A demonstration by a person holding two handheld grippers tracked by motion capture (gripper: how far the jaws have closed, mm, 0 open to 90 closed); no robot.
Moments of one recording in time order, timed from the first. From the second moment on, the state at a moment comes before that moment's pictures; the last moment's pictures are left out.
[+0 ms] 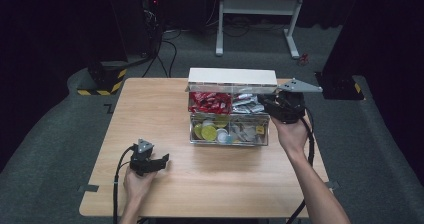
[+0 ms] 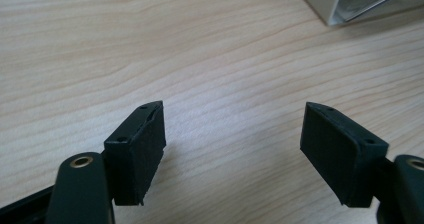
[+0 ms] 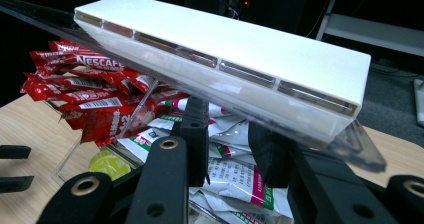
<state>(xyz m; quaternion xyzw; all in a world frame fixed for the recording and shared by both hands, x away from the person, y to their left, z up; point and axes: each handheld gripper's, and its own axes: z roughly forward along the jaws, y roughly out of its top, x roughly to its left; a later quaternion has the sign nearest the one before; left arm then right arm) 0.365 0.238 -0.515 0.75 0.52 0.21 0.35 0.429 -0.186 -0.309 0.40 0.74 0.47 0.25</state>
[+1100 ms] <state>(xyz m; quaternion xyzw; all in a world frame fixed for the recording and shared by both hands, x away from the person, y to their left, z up) 0.382 0.220 -0.457 0.74 0.47 0.18 0.45 0.435 -0.183 -0.296 0.41 0.75 0.46 0.25</state>
